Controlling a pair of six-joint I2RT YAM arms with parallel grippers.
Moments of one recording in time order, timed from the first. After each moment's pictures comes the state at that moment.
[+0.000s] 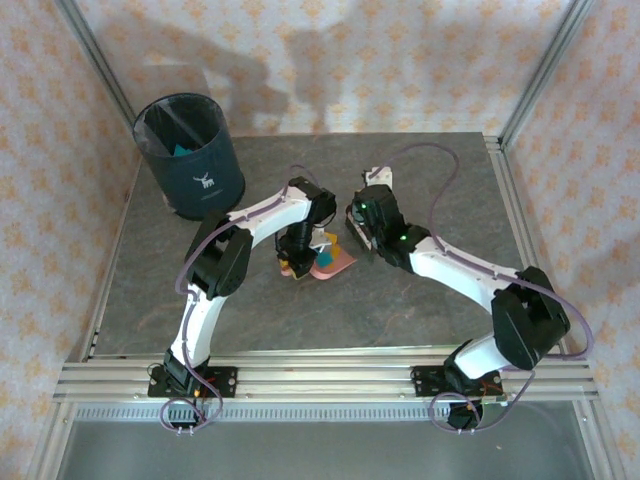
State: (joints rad) left arm -0.60 2.18 1.77 -1.48 0.08 0.17; right arm 0.65 1.47 0.97 0.04 0.48 0.30
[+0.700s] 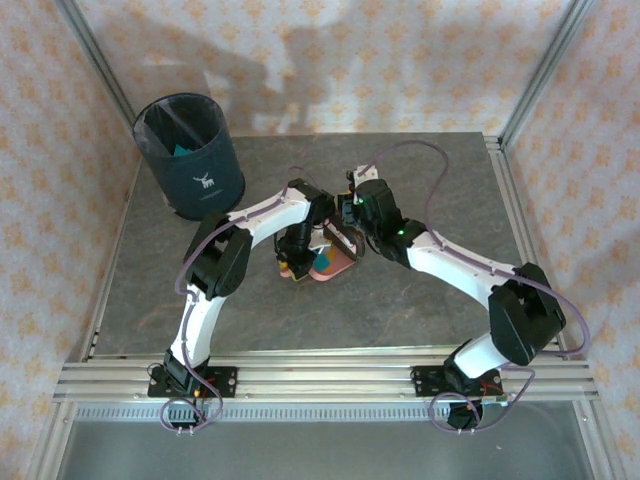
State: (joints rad) left arm -0.60 2.17 1.74 -1.47 0.08 0.17; right arm 0.65 1.49 1.02 -0.01 0.21 0.29
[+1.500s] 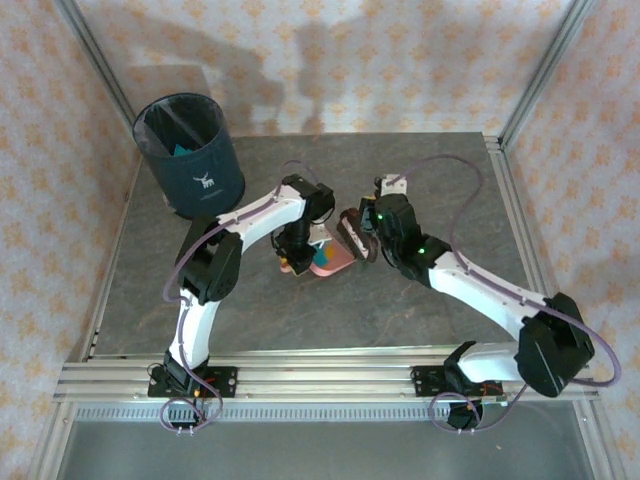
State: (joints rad) left arm -0.60 2.09 1.74 -1.45 0.07 0.17; right arm 0.65 1.27 0.86 0.00 0.40 0.42
